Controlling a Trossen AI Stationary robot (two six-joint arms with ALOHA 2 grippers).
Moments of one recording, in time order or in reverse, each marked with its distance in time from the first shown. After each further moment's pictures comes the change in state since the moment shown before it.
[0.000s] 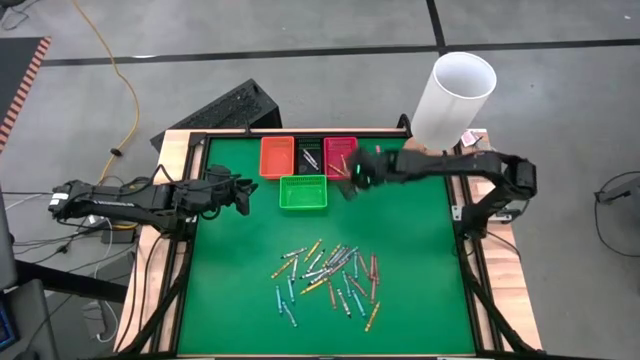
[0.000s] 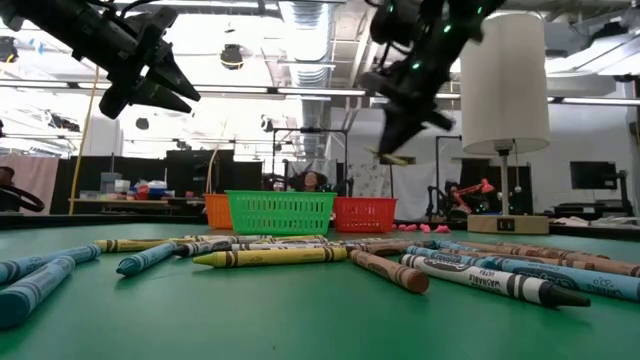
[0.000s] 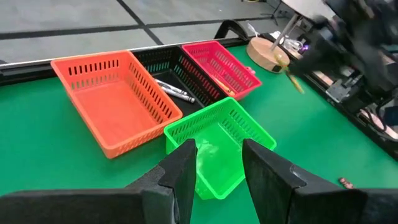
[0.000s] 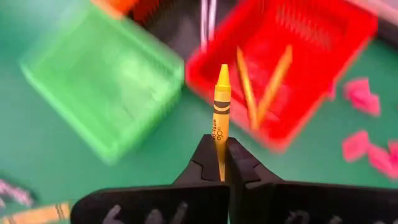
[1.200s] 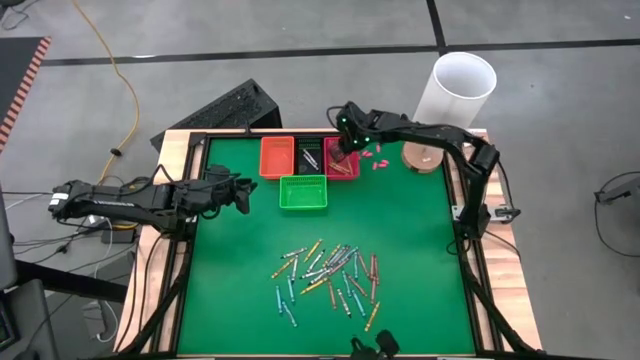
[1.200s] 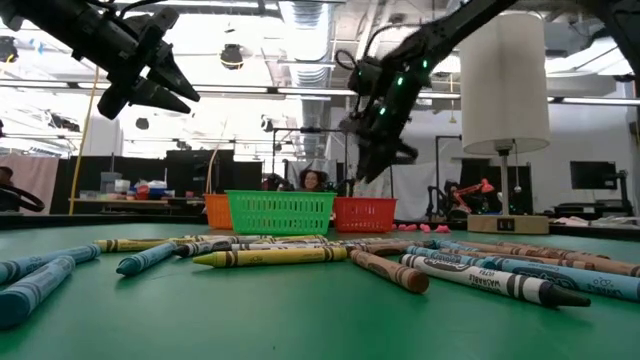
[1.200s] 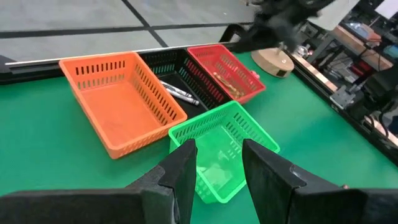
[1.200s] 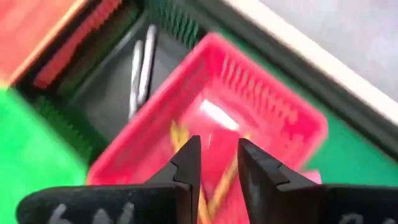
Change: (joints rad) left arm 0.000 0.000 0.000 -0.003 -0.021 -0.018; right arm -0.272 0.310 0.313 -0.114 -0.169 -0.255
